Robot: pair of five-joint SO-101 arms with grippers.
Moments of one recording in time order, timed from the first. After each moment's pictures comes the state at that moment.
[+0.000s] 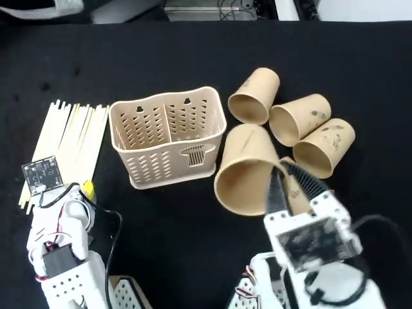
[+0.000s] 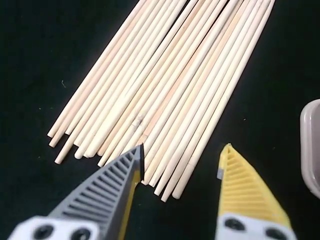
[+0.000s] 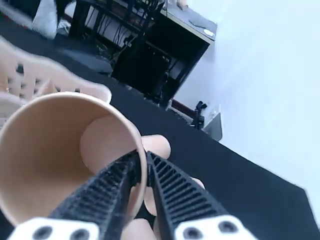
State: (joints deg) left arm -30.1 -103.8 95.8 59.2 -5.8; right arm -6.6 -88.8 29.4 82.5 26.9
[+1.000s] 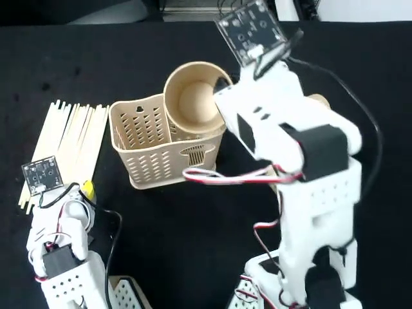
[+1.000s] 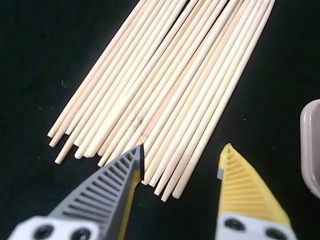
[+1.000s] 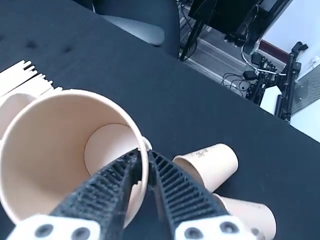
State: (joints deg) left arm -30.1 -103.8 95.8 59.2 -5.8; right arm -18.2 -23.3 -17.6 85.1 16.1
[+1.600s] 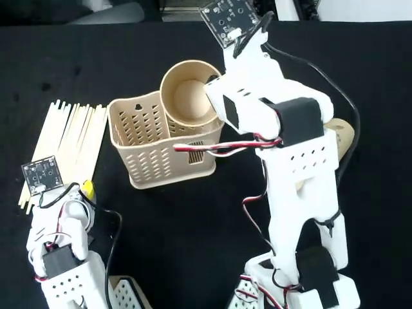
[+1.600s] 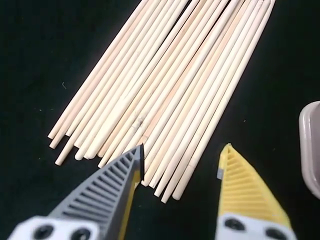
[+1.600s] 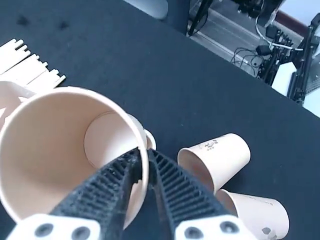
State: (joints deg) left arm -30.1 -103.8 95.8 58.9 -5.8; right arm -18.2 -15.4 -17.8 83.5 16.1
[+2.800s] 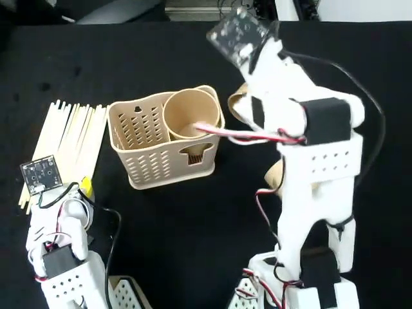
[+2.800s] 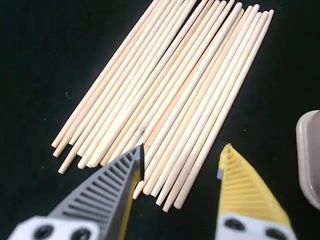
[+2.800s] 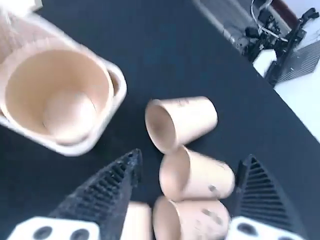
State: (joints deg) left arm -30.1 -103.8 96.2 56.8 -5.8; right arm -9.3 -15.4 -21.1 95.9 38.5
